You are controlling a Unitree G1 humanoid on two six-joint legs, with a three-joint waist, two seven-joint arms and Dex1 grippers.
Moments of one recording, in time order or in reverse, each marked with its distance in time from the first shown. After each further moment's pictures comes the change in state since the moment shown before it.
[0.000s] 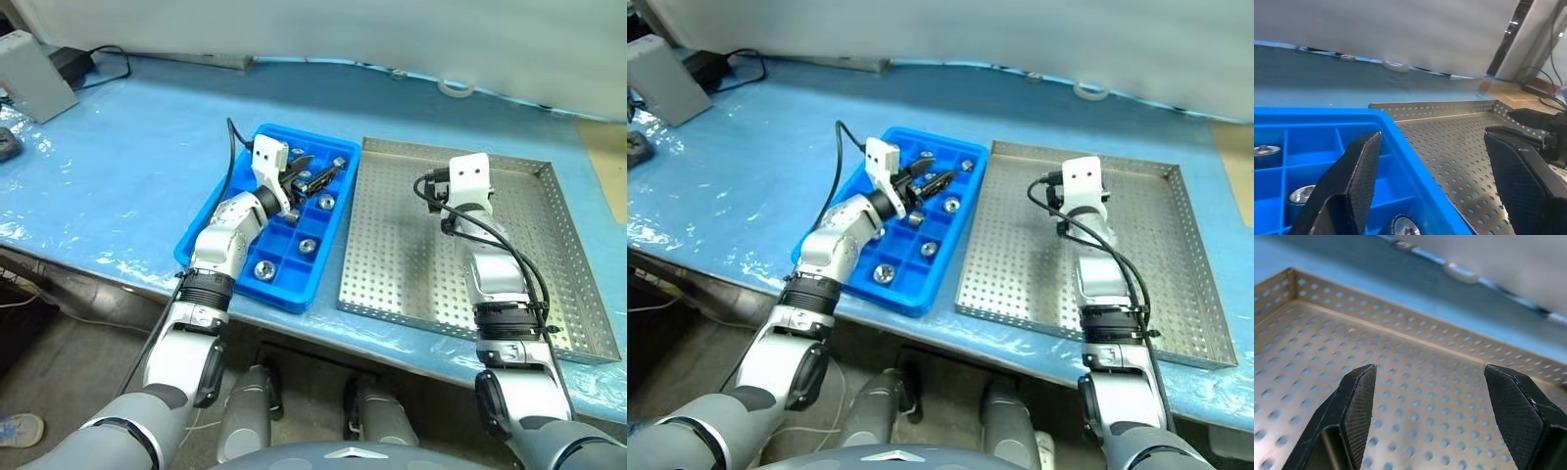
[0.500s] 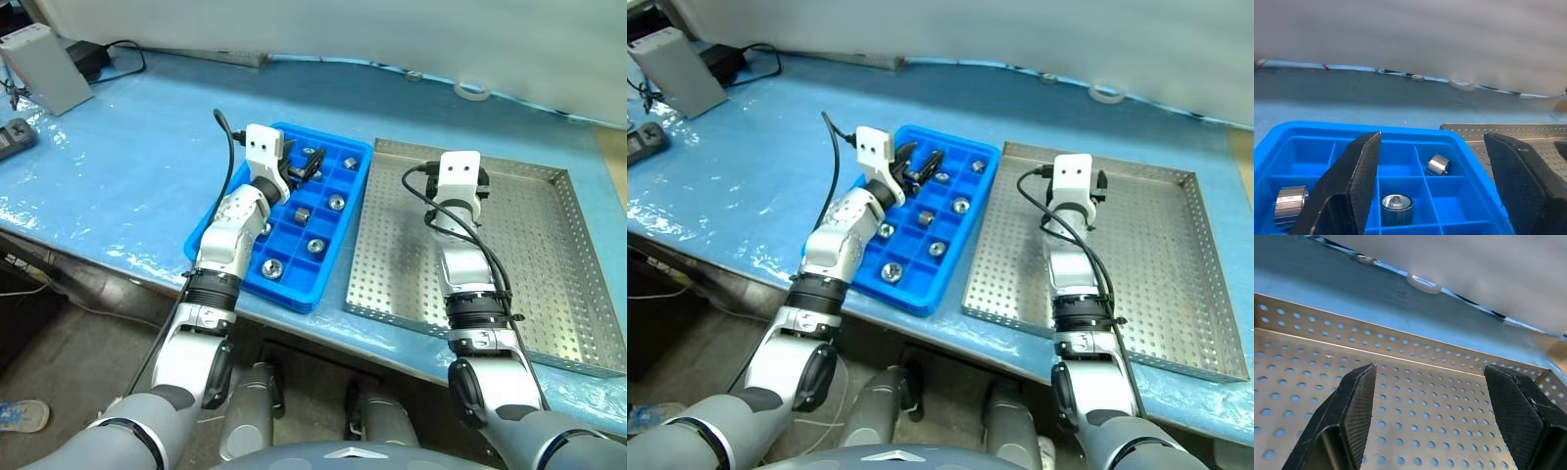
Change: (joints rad) left arm 0.022 -0.055 0.021 -0.091 0.072 -0.003 0.190; right arm -0.074 0.123 0.007 0.143 -0.082 -0.078 -0.227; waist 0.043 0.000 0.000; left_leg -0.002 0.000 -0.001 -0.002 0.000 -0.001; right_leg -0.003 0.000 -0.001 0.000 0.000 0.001
